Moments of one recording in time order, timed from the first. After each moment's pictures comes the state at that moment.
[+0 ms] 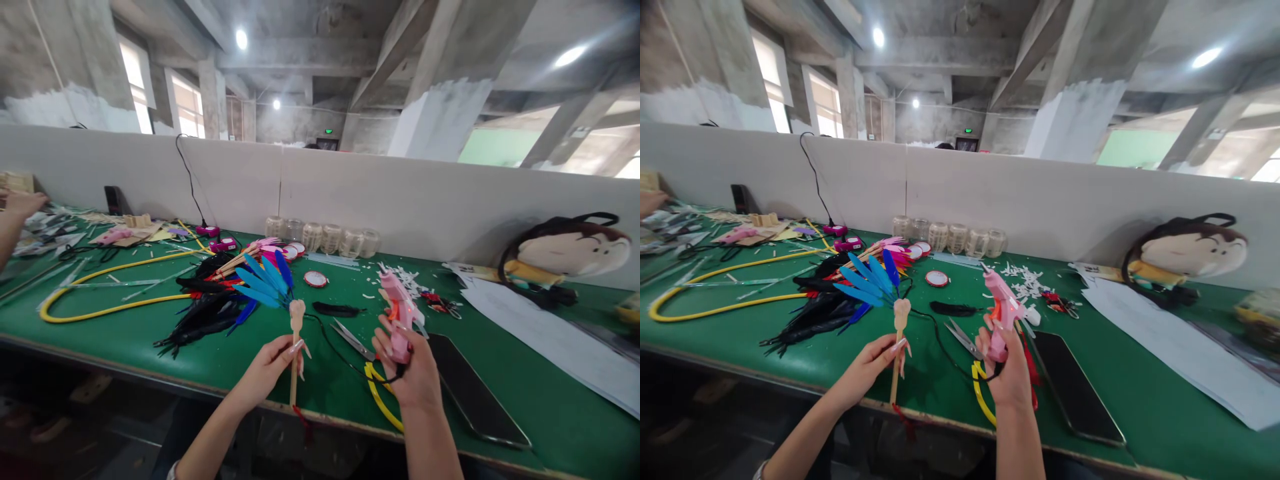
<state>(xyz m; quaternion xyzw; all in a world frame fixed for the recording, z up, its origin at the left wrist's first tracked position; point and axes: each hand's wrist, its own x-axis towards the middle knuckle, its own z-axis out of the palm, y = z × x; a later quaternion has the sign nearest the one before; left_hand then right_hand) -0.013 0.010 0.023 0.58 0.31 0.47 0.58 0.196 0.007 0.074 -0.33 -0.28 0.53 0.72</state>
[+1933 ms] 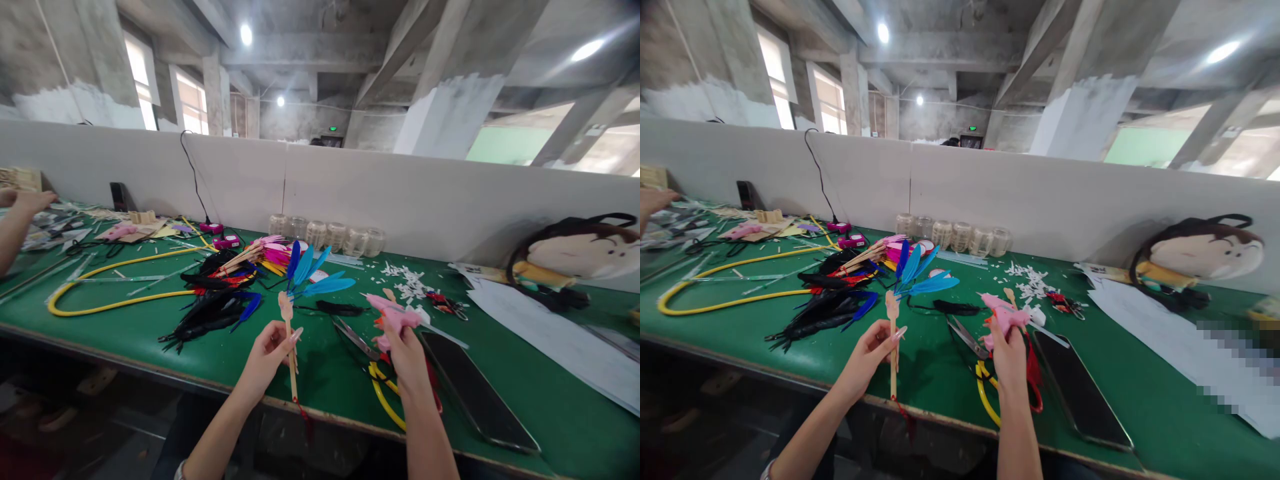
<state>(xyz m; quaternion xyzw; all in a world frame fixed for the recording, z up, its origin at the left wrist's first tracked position) -0.016 0.014 0.019 0.44 0.37 0.58 0.58 0.214 0.045 0.025 -0.61 -0.38 0.26 0.64</state>
